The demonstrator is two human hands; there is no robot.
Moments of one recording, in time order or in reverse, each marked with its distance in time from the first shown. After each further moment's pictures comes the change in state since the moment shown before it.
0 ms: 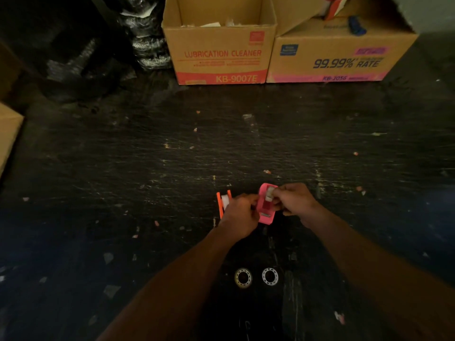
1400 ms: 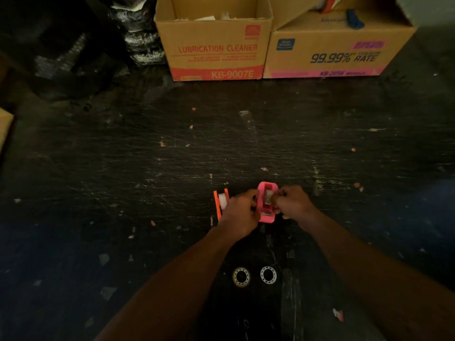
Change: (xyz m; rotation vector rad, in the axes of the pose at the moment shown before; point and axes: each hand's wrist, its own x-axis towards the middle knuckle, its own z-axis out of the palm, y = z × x) left_hand -0.002 0.008 0.000 0.007 -0.050 -0.035; right_hand 0.011 0.016 0.005 -0.177 0.076 0.003
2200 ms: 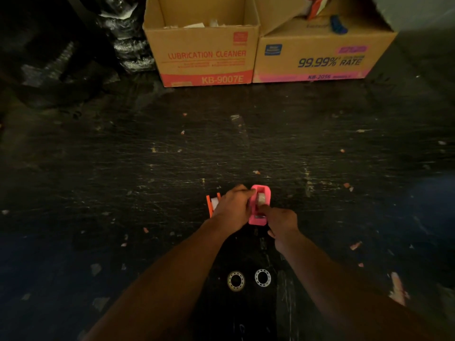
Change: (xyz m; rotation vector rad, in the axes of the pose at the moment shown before) left_hand 0.017 0.006 -0.016 0.243 -0.024 0.176; right_hand -0.027 0.013 0.035 0.595 0.141 0.326
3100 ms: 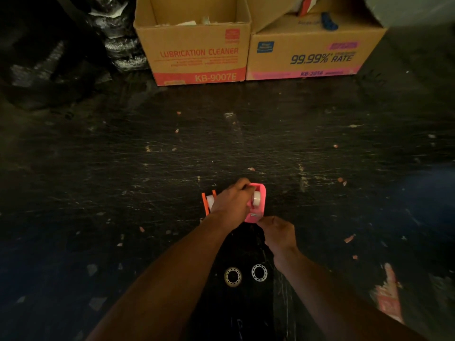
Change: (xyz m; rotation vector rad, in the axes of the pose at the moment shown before) left_hand 0.002 0.008 0.003 0.219 -0.027 0.065; right_hand -0.026 0.039 -0.017 -0.004 -0.053 -0.099
